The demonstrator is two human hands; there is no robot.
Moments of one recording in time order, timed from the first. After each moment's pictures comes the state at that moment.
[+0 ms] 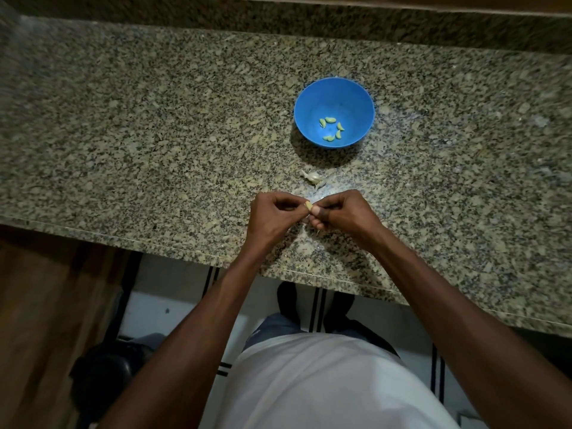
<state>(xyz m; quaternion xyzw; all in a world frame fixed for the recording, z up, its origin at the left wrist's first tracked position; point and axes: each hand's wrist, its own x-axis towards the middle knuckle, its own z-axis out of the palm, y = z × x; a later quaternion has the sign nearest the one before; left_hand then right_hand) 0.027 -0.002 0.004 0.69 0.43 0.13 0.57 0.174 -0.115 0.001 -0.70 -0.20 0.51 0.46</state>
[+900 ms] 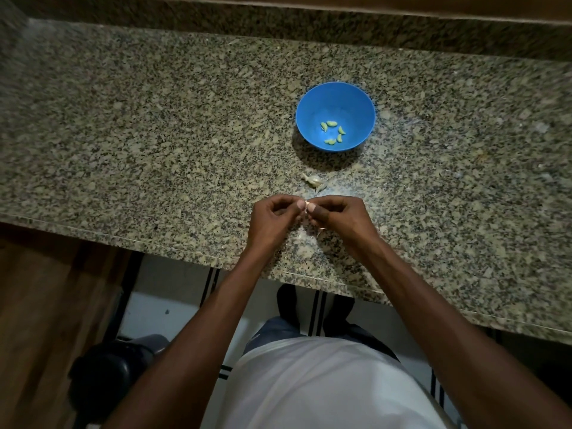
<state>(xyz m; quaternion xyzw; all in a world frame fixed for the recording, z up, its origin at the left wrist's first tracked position) 0.022 -0.010 -0.001 0.61 0.45 0.17 0.64 0.160 -0.119 -0.001 -0.67 -0.17 0.47 0.55</state>
